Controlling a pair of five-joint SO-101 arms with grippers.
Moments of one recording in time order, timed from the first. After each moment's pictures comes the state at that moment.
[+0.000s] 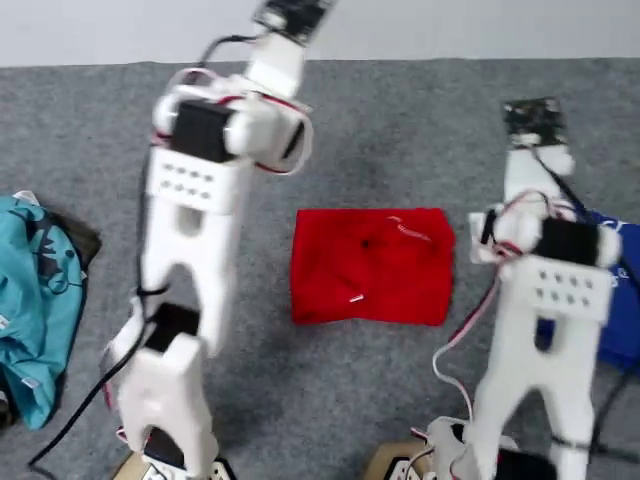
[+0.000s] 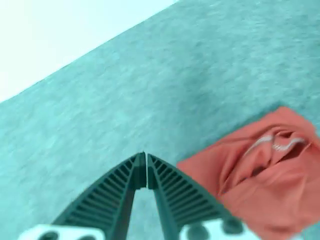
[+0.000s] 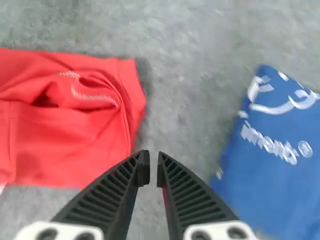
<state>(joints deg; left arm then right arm) 12.8 21.2 -58.1 99.2 -7.9 8.0 -23.4 16.0 75.3 15.2</state>
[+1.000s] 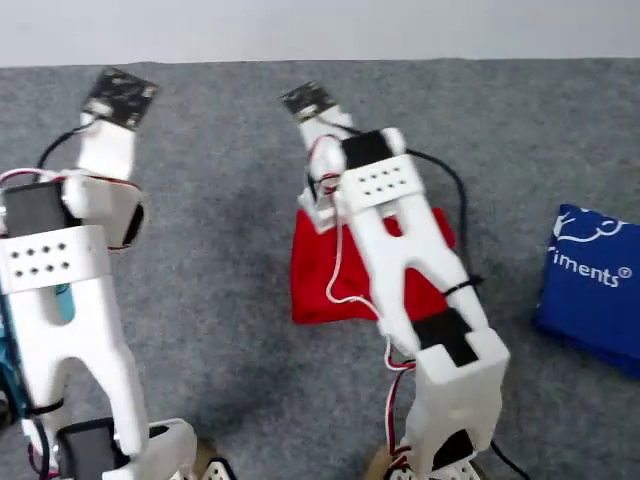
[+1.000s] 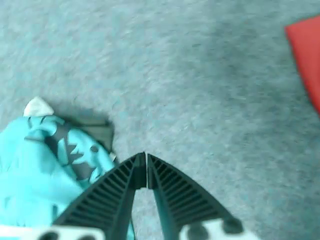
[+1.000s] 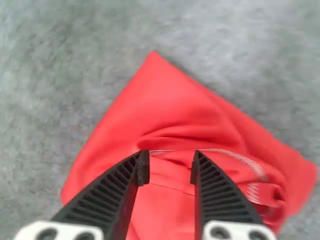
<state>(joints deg) -17.1 -15.4 -1.9 93.8 -24.1 -25.4 21.0 -21.7 83.6 10.2</state>
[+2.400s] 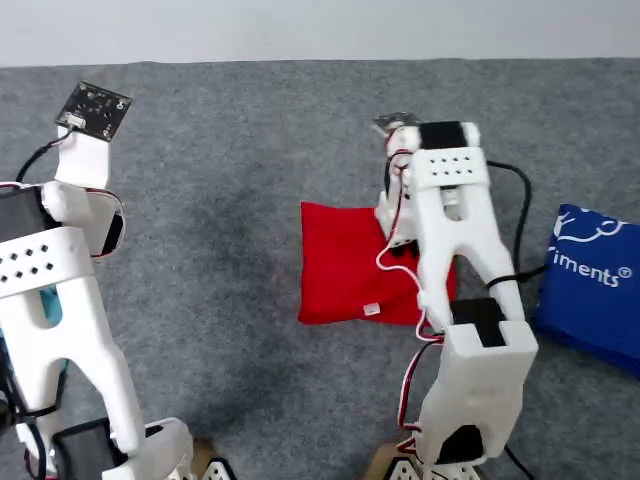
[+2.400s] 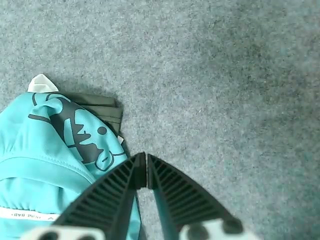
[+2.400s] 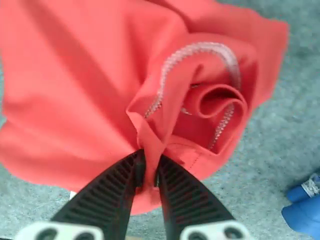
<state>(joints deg) -21.1 -15.7 1.5 93.3 -27.1 -7.7 23.0 -21.7 100.4 10.2</state>
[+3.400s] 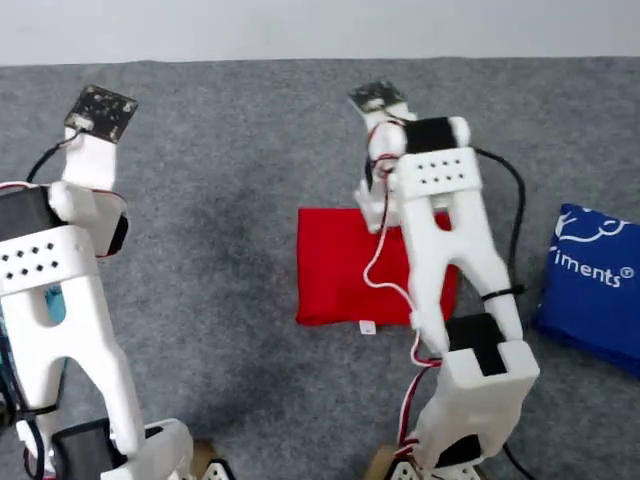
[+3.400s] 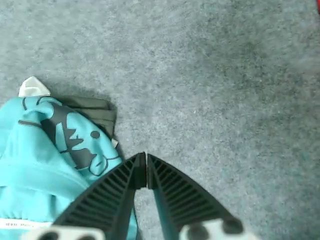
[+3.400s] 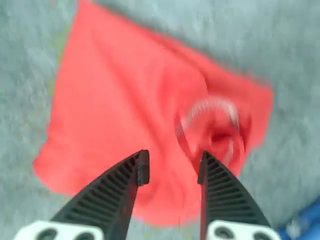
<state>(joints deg) -19.2 -15.7 4.4 91.5 -27.1 -14.9 16.4 -21.6 91.0 10.2</state>
